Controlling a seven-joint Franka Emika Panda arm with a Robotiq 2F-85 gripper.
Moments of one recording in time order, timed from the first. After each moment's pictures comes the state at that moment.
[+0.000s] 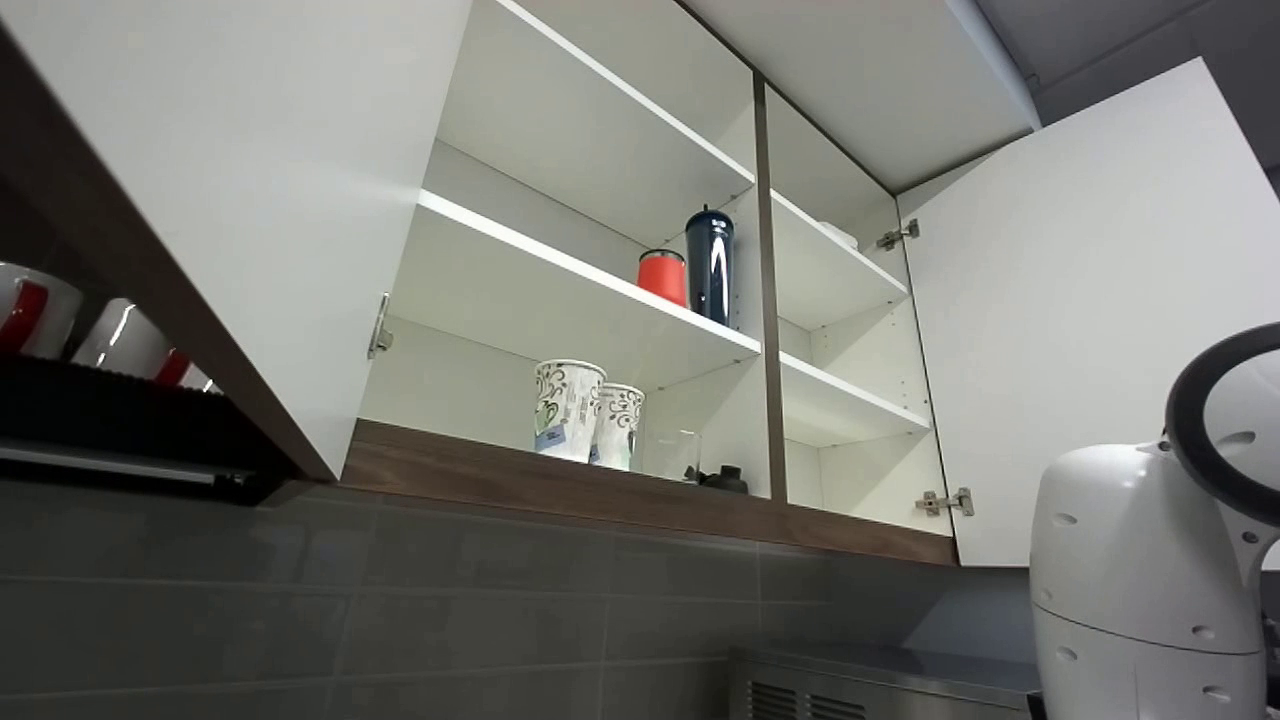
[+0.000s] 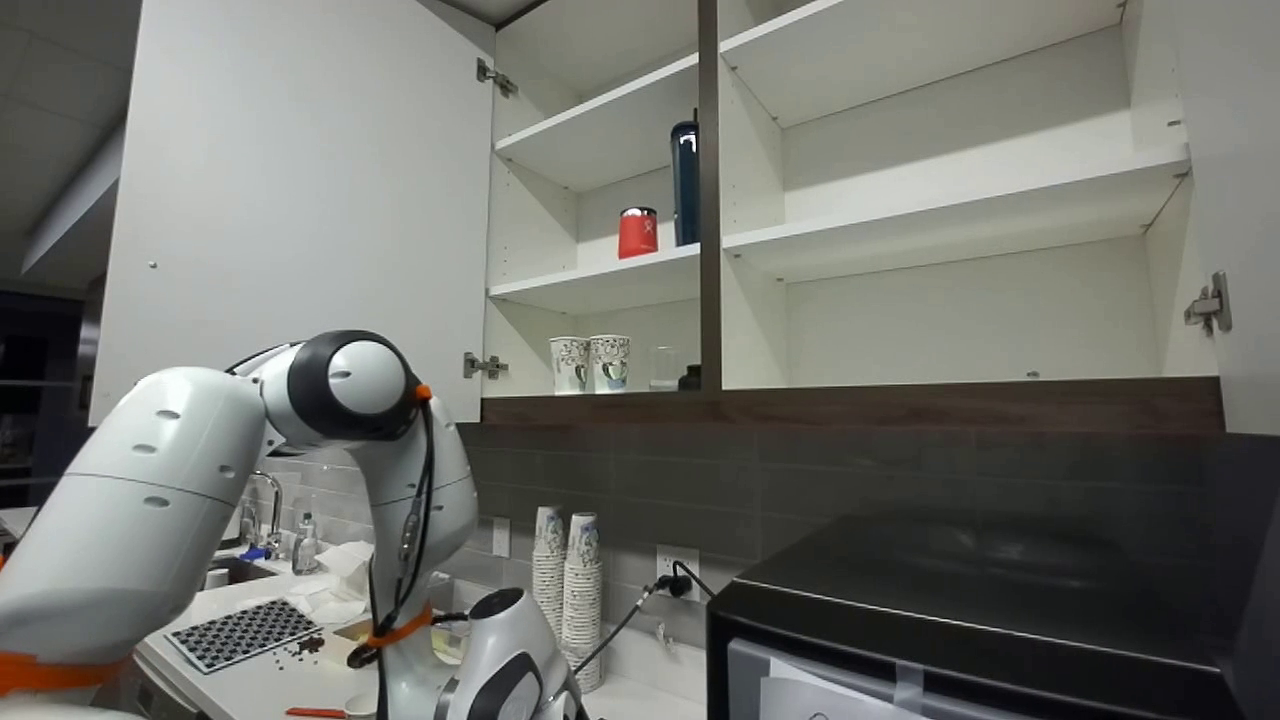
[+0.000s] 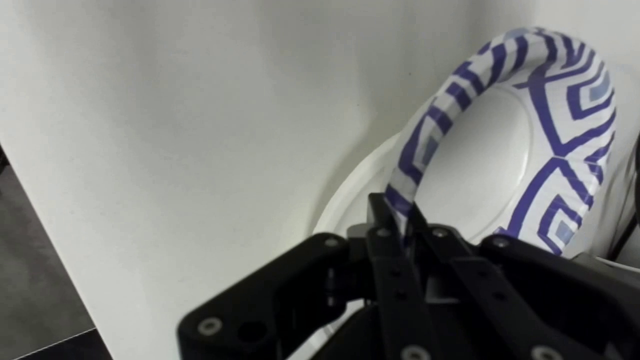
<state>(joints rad) 0.37 0.38 -0.44 -2.56 -0.18 3.41 1.88</state>
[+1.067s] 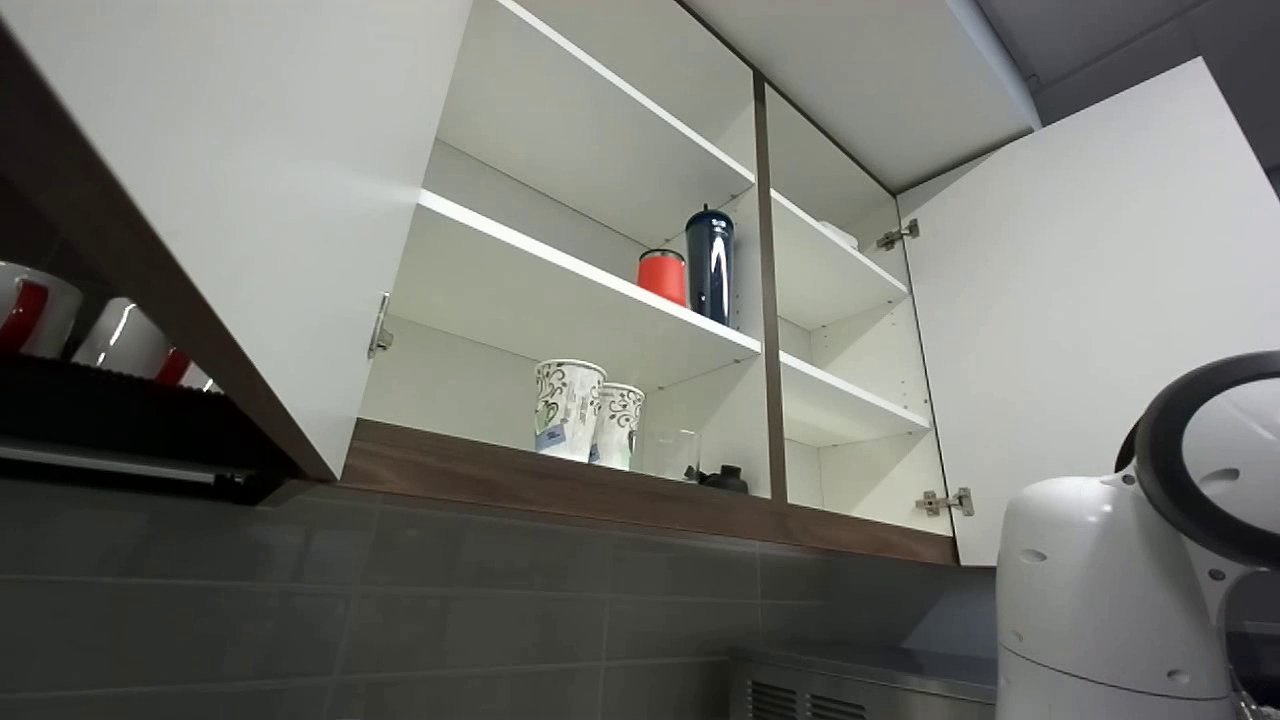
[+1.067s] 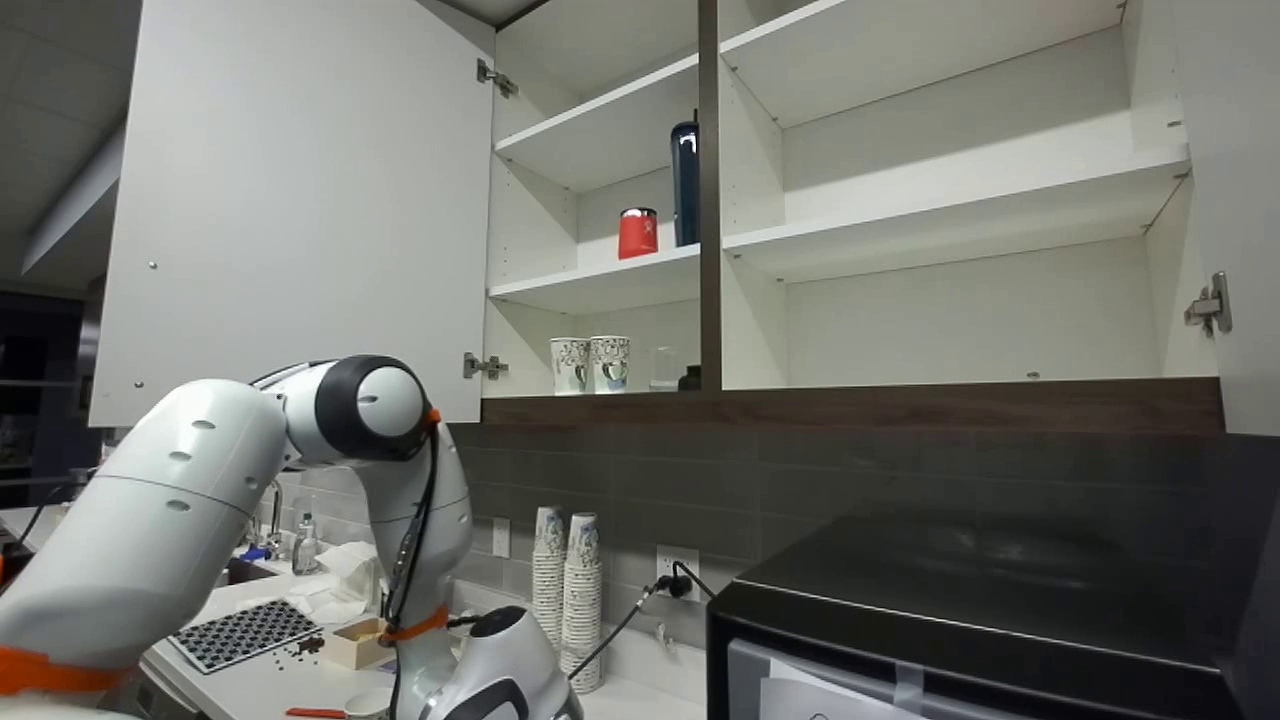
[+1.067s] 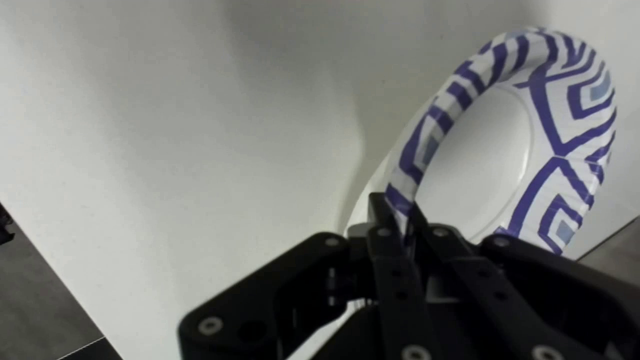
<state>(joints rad) 0.34 0.46 -0.31 -2.51 0.31 3.41 1.60</state>
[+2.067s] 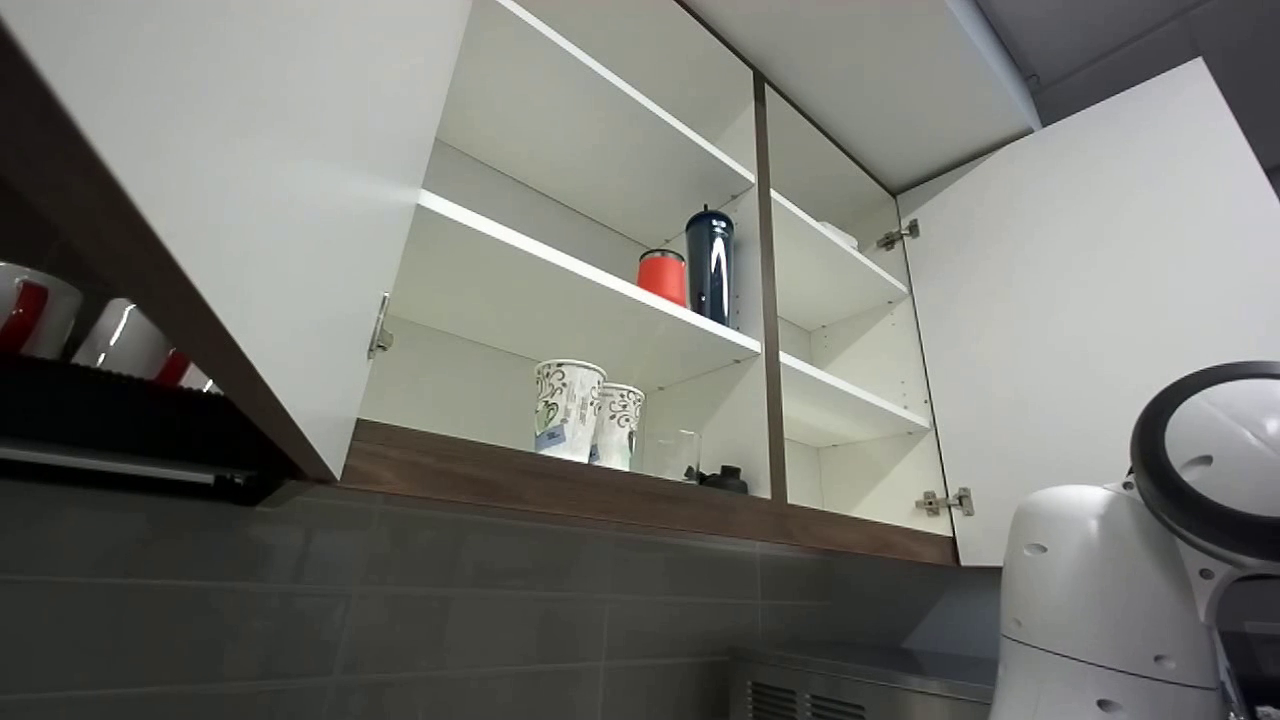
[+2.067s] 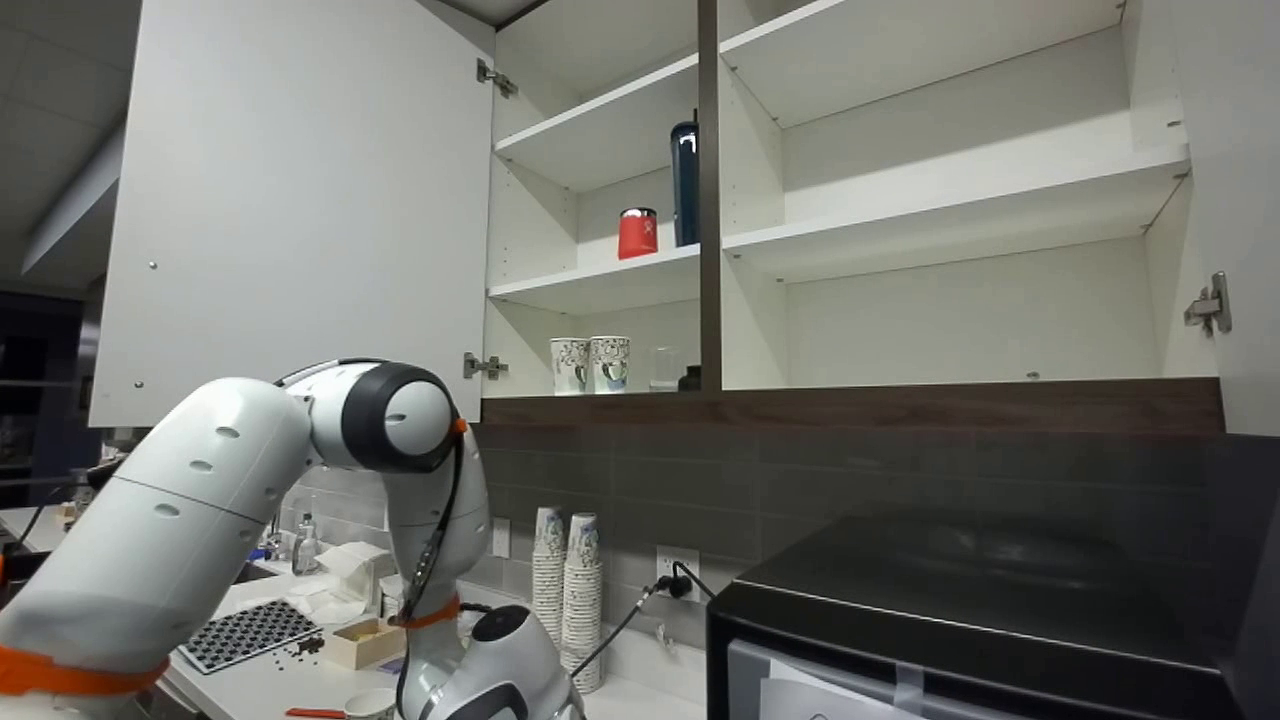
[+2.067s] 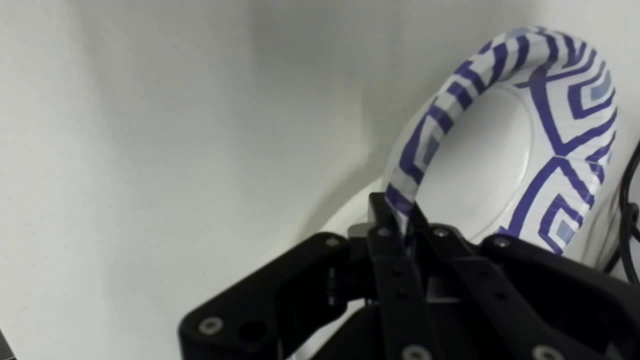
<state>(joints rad) 0.04 0.46 0.00 -2.48 0.35 3.49 1.32</state>
